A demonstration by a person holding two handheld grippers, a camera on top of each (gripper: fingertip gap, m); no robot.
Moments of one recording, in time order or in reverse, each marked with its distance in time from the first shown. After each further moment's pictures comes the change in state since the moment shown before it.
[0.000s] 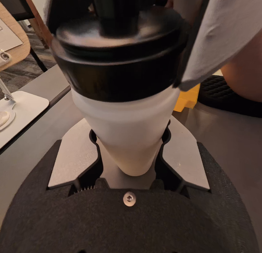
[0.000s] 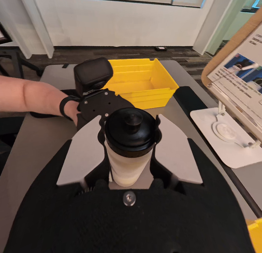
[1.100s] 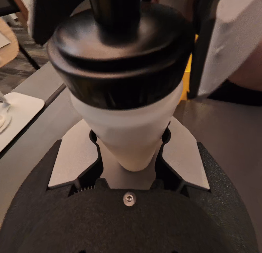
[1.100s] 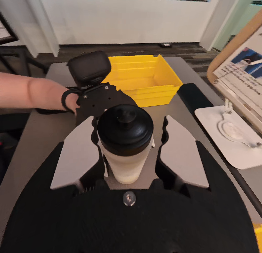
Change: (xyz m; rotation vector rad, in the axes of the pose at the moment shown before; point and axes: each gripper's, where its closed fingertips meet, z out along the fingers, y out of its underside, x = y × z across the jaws) left arm 0.007 0.003 -0.001 -0.056 0.050 0.048; right arm 0.001 0.006 -0.001 -0.014 -0.049 0.011
